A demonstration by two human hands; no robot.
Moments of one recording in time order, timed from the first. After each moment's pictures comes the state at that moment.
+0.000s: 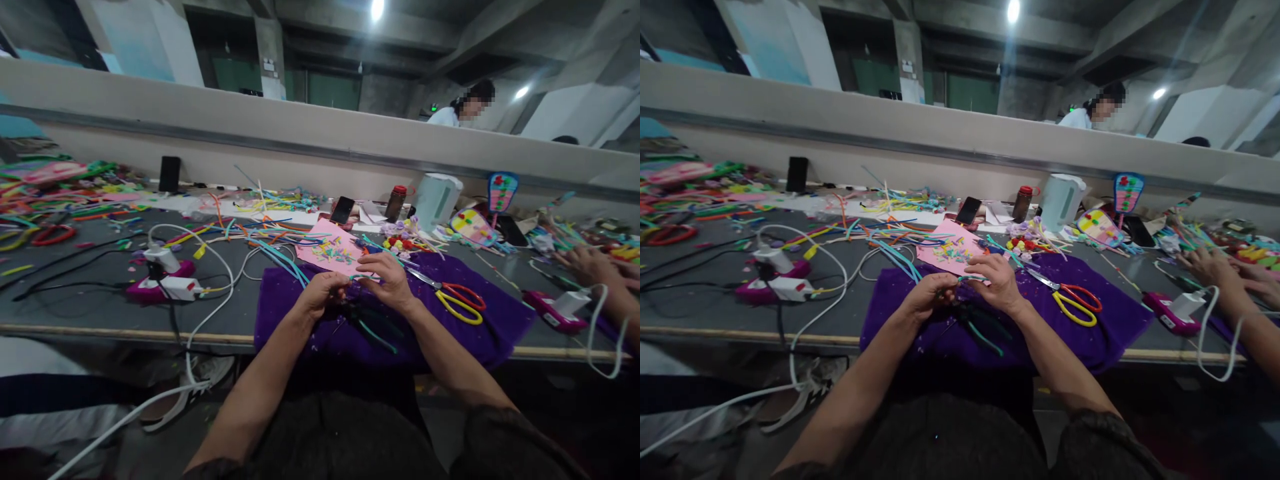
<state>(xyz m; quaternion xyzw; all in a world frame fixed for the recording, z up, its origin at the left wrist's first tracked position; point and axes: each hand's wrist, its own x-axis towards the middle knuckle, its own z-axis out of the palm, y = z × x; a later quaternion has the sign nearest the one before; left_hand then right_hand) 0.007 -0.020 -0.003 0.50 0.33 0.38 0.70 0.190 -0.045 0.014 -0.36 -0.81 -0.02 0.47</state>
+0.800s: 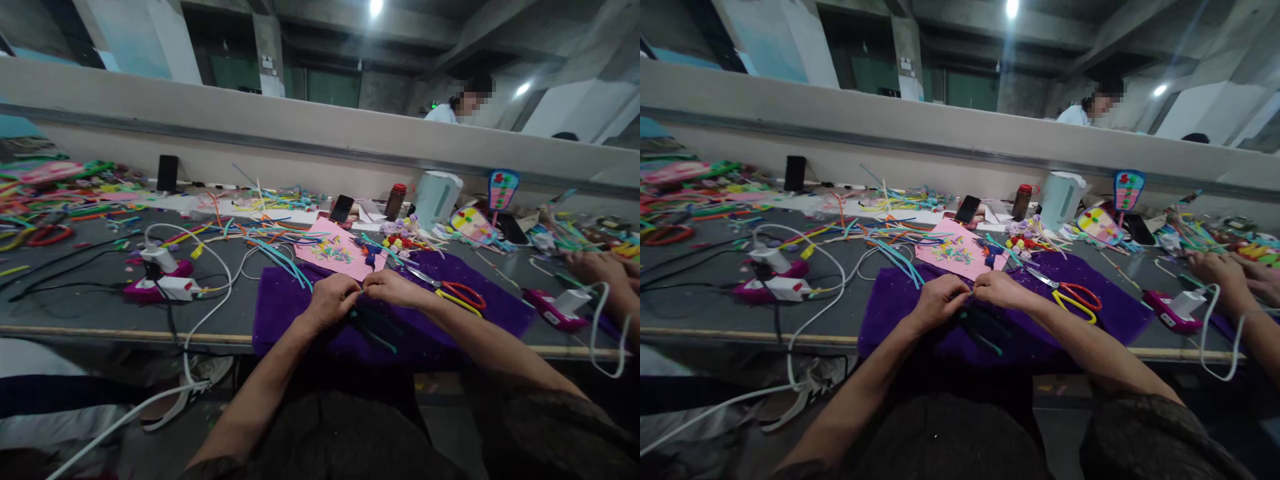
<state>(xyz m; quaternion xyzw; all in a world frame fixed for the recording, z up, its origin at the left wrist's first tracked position) 0.014 -0.035 -0.007 0.86 0.29 0.38 0.16 0.194 -0.048 0.028 -0.52 -0.78 0.30 0.20</state>
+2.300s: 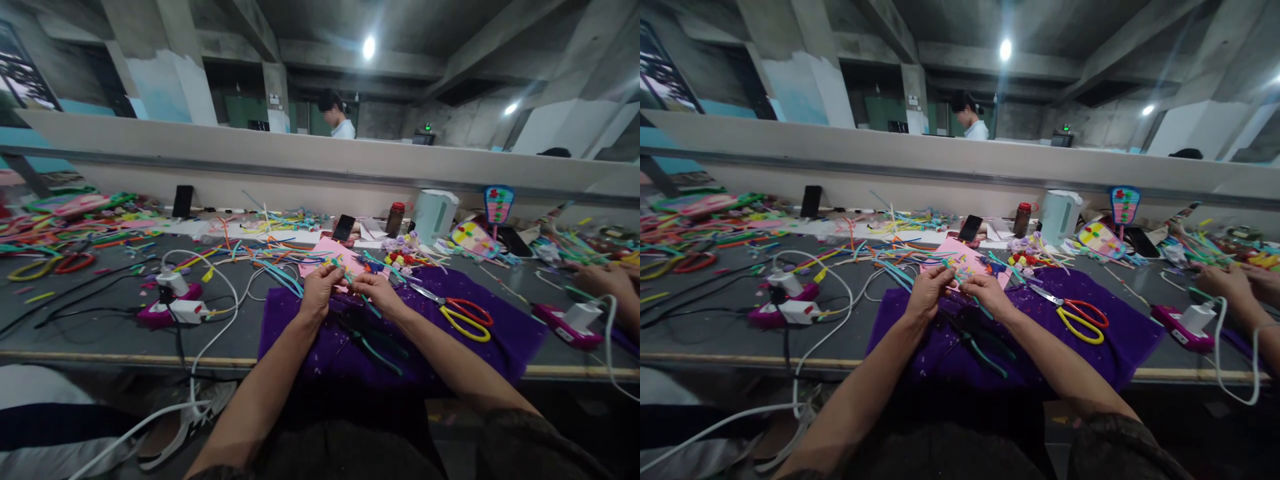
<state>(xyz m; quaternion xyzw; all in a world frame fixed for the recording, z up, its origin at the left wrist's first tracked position) 0.017 -0.001 0.026 0.46 0.33 0.57 0.60 0.162 -0.021 0.016 -0.40 -0.60 0.47 0.51</state>
